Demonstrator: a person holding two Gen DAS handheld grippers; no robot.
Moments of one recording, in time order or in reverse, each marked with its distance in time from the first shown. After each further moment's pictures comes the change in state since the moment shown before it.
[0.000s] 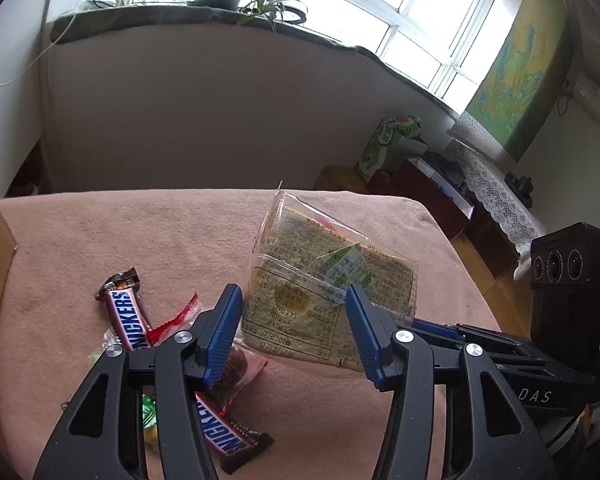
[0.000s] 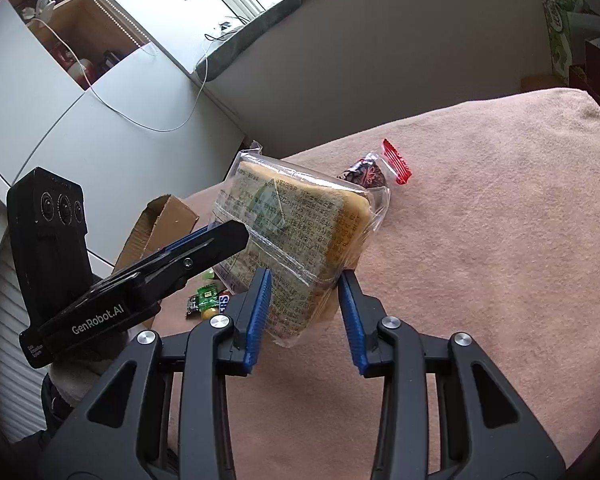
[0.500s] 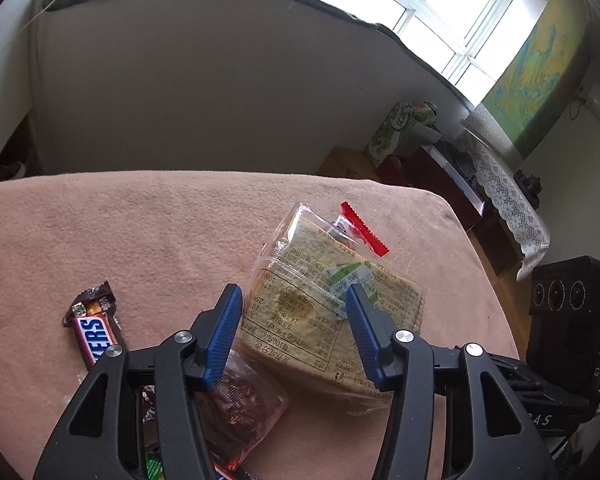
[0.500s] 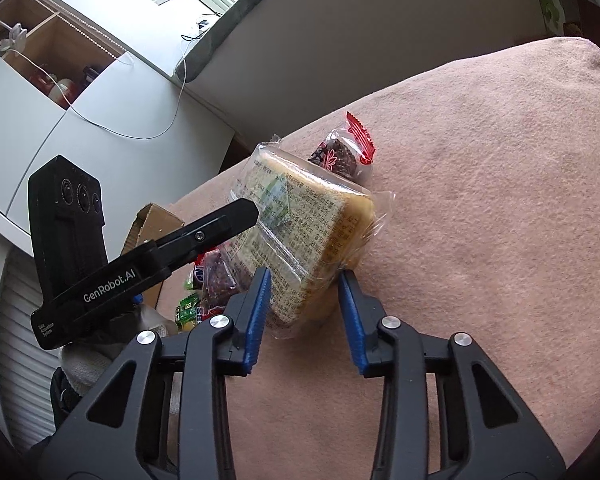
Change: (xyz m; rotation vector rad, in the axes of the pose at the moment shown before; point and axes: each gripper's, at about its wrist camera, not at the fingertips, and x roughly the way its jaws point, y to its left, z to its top) left arm 0.047 0.020 0.011 -0.044 0.100 -0.014; right arm 0.038 -0.040 0.004 0.109 0.048 0.028
